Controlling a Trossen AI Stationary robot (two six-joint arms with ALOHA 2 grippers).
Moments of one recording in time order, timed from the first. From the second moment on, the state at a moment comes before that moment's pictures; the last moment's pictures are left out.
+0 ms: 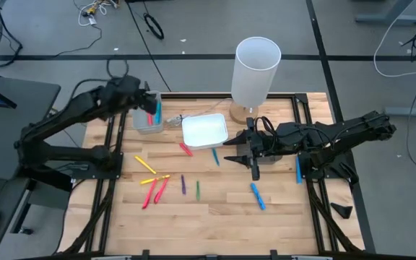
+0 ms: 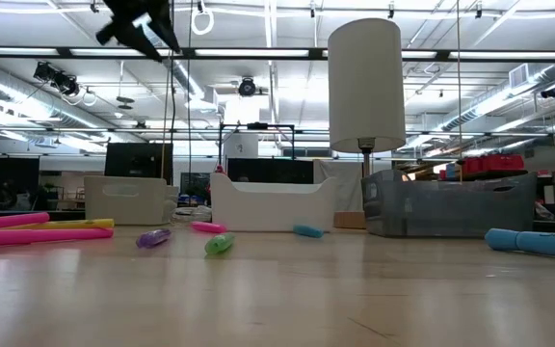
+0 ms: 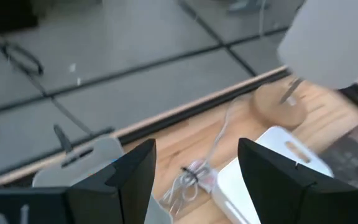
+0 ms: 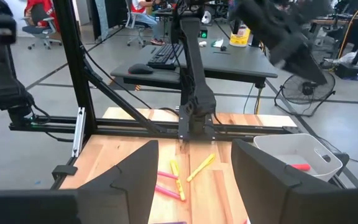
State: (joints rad) left arm 0.42 0.98 1.19 -0.79 -0.46 -0.45; right arm 0.24 1.23 1.18 -0.13 0.19 0.00
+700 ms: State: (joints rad) left arm 0.01 0.77 1.19 -0.73 -0.53 -0.31; right arm 0.24 1.23 1.18 -0.13 0.19 0.00
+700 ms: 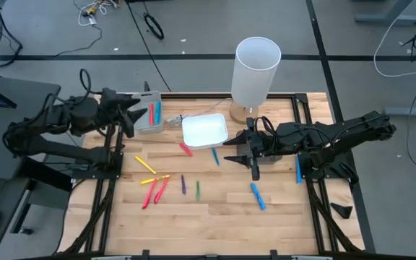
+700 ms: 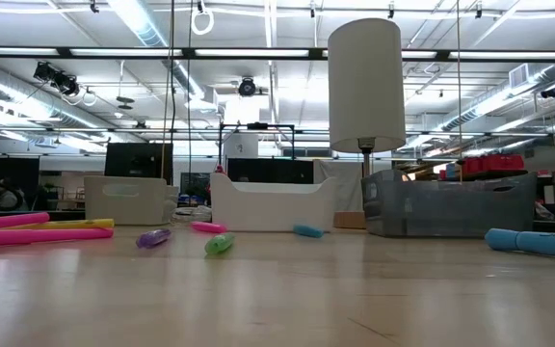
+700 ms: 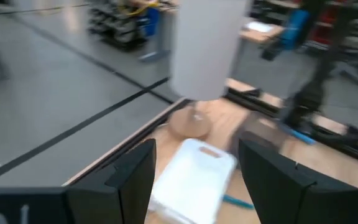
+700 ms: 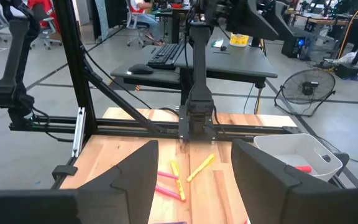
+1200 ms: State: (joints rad) left arm -0.18 0.90 1.05 -0.25 -0.44 -0.21; right arm 0.24 1.22 1.18 -0.11 0.19 0.17
